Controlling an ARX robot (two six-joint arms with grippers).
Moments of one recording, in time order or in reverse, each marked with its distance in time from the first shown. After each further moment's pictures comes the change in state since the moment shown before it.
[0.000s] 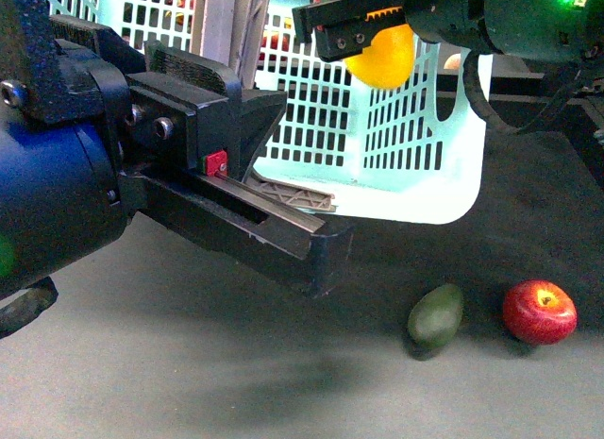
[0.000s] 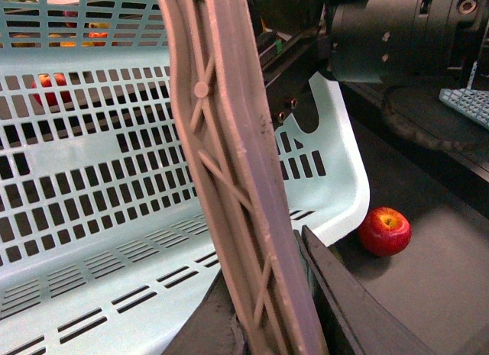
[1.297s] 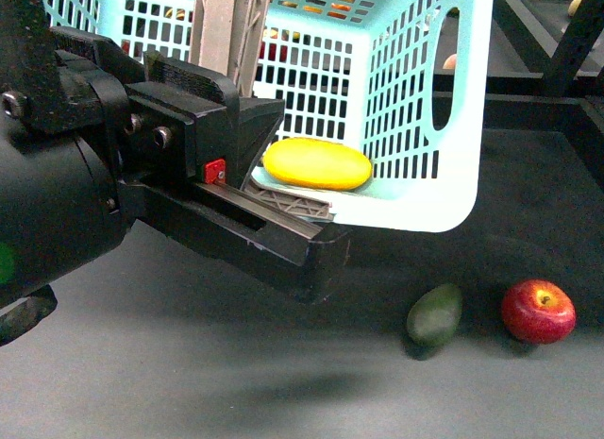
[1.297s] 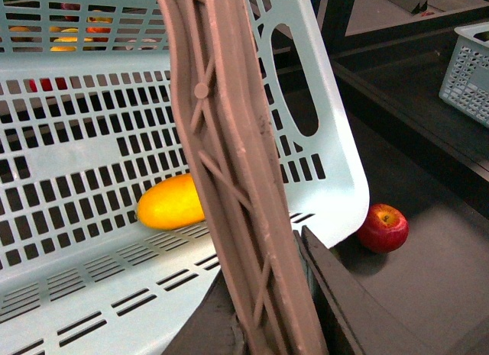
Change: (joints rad) left arm 0.000 0.000 -0.004 -0.005 0.000 -0.014; right arm 0.163 -1.335 -0.695 -0.499 0.895 0.212
